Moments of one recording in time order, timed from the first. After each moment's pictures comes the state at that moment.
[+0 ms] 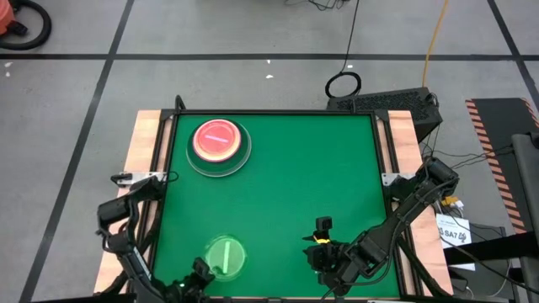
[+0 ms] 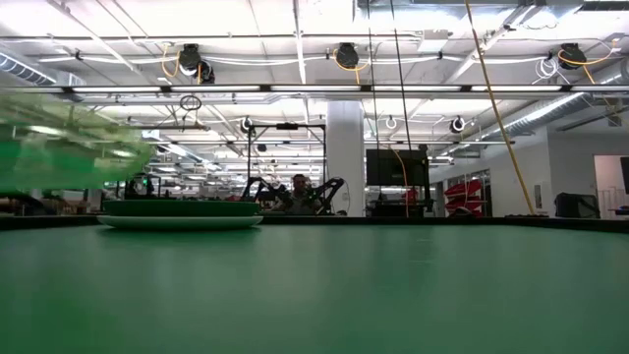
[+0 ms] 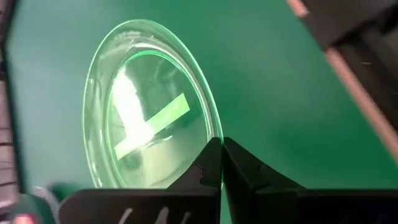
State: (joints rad) left arm -1.14 2.08 1.50 -1.02 -0.68 -0.56; right arm 0.76 1.71 1.37 -0.78 0.66 0.45
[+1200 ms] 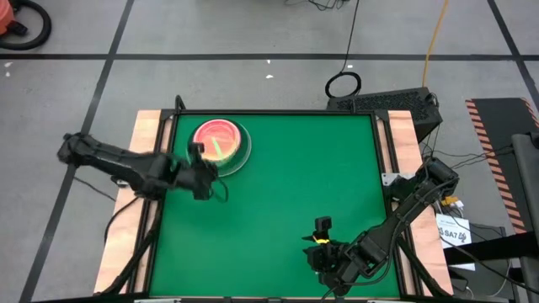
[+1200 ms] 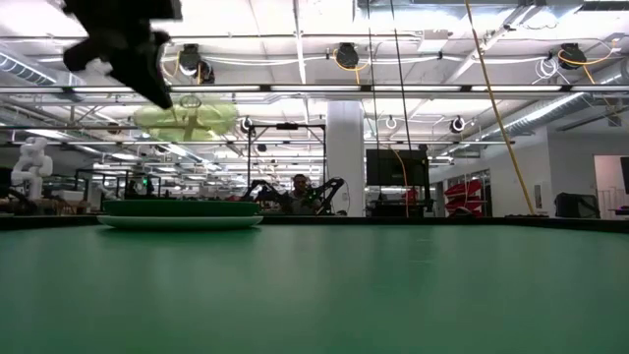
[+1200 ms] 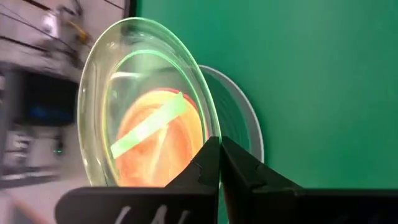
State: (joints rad) left arm -0.23 1.12 0.92 -0.96 -0.61 -0.04; right arm 0.76 1.71 1.37 -0.78 0.66 0.41
